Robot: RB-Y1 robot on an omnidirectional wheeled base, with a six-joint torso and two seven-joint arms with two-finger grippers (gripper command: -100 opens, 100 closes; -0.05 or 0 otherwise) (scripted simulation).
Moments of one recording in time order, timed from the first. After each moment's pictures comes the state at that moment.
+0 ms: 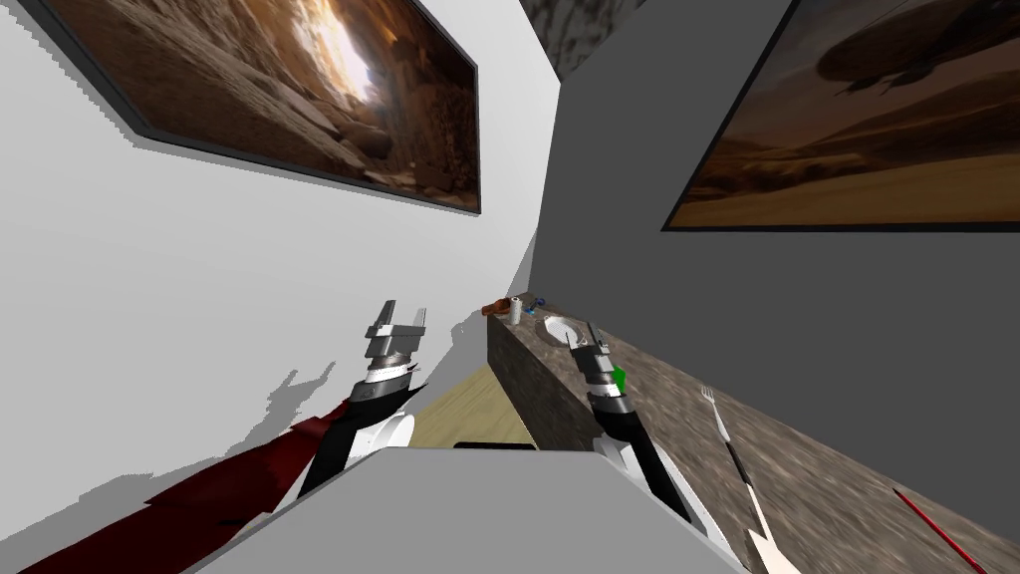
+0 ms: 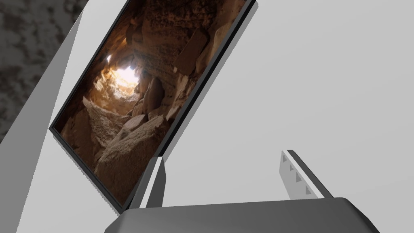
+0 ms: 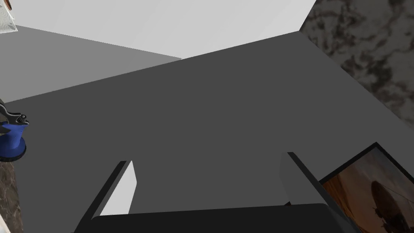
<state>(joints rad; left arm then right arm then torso) 0.53 0.00 -0.06 -2.30 0.12 -0.50 0.15 0.55 -0.27 0.04 -2.19 -0.07 -0.44 -0.31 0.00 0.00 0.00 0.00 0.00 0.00</state>
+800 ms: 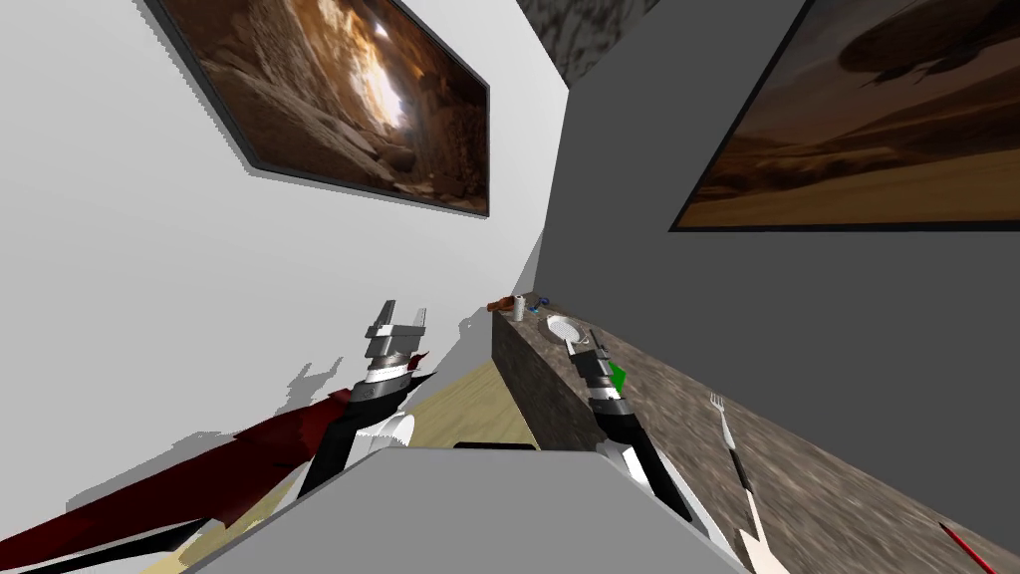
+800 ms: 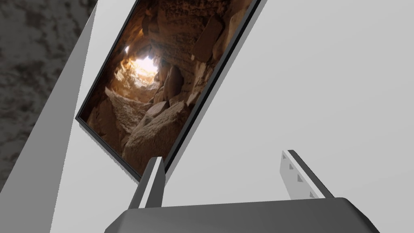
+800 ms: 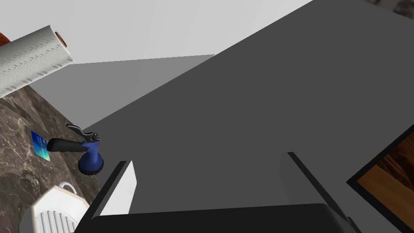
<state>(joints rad) 0.53 0.00 -0.06 -2.30 0.12 -0.50 0.15 0.55 -0.30 0.04 -2.12 -0.15 -0.42 -0.54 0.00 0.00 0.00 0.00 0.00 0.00</state>
